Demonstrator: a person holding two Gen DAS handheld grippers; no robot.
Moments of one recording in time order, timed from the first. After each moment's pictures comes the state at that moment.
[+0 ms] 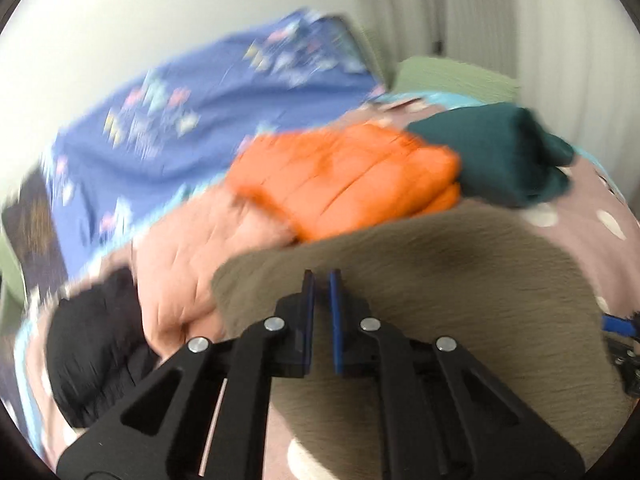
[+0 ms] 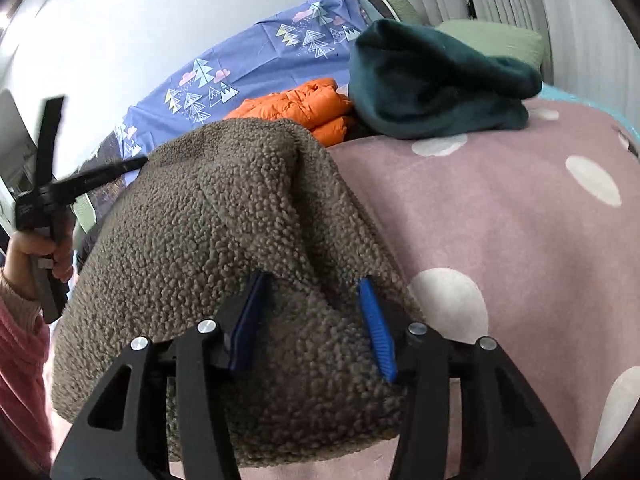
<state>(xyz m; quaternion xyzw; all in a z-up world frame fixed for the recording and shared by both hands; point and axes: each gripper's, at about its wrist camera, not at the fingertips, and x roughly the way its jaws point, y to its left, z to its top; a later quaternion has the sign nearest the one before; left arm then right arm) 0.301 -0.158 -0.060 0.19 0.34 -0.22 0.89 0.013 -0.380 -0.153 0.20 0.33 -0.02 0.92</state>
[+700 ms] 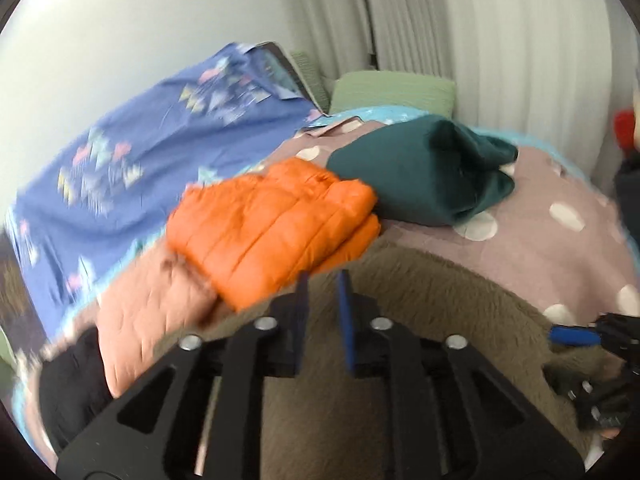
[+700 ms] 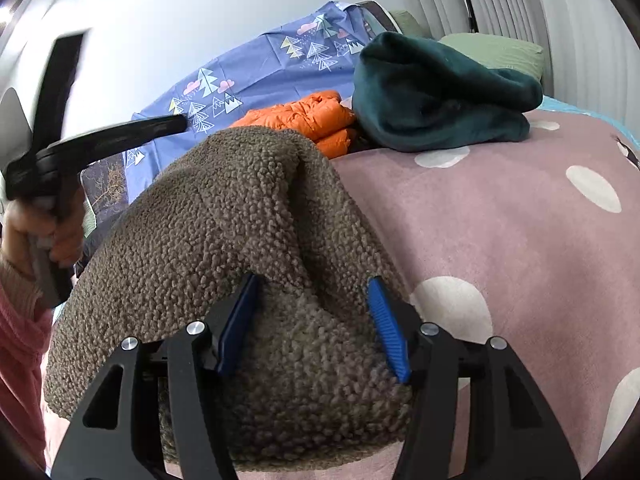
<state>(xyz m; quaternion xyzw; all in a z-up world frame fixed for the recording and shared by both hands) 0.264 -0.243 -0.033 0.25 0.27 -0.33 0.87 0.008 -0.382 -0.155 0.20 0.31 -0.02 0.93</state>
